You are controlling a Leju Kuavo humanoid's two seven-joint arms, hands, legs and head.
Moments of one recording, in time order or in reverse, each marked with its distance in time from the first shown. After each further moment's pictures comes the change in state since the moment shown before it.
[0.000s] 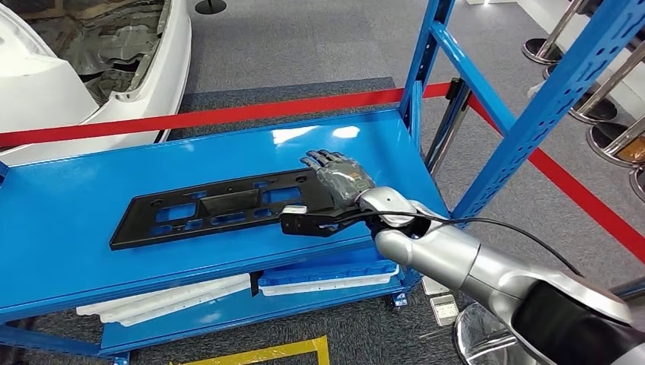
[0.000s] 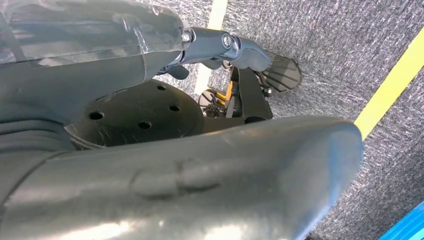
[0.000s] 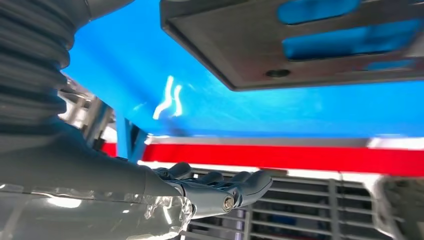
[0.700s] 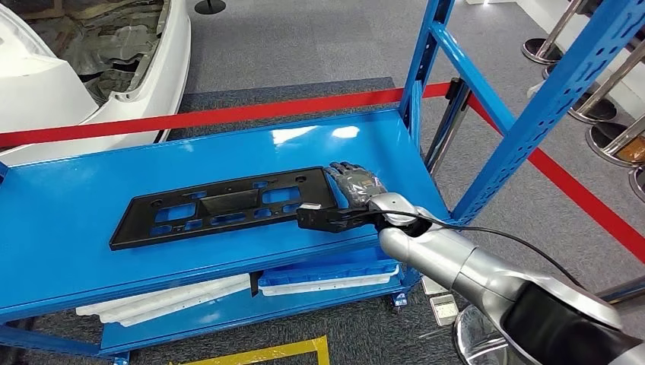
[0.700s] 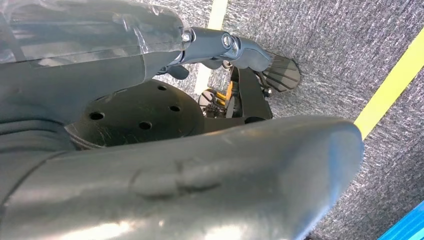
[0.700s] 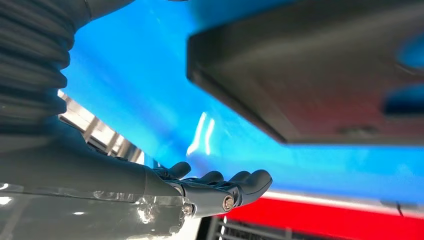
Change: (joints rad) left arm 0.002 0.000 -0.001 0.000 0.006 0.000 -0.002; right arm 0.029 0.044 -0.034 0.213 -0.015 0.002 -0.005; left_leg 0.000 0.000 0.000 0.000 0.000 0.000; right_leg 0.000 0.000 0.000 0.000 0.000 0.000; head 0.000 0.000
